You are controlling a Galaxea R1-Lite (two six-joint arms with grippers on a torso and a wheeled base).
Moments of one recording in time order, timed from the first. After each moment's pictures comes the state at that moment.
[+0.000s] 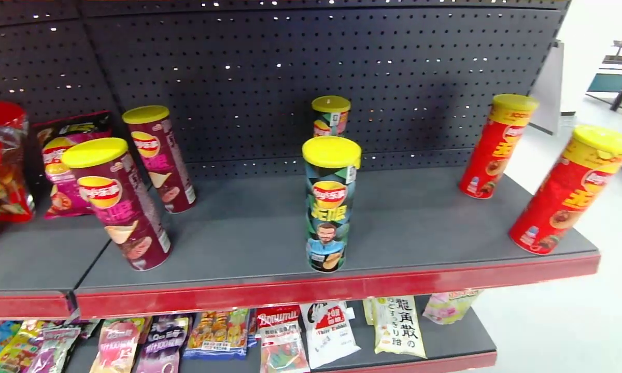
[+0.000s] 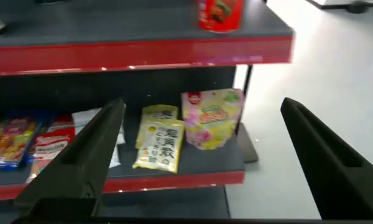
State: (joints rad) left arm -0.11 0.10 0.00 0.01 -0.01 0.02; right arm 0.00 0.00 0.00 0.00 0.01 -0.01
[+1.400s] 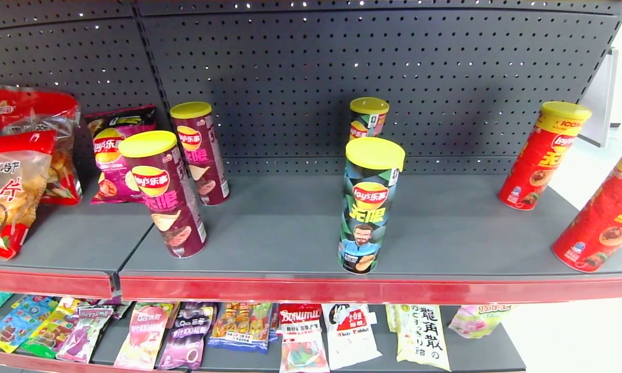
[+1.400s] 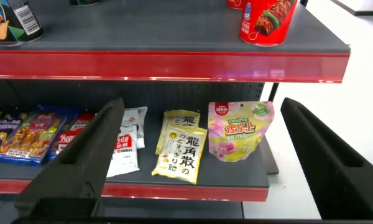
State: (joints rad) left arm -0.07 0.10 0.00 0.00 -0.01 0.02; right arm 0.00 0.00 0.00 0.00 0.01 0.00
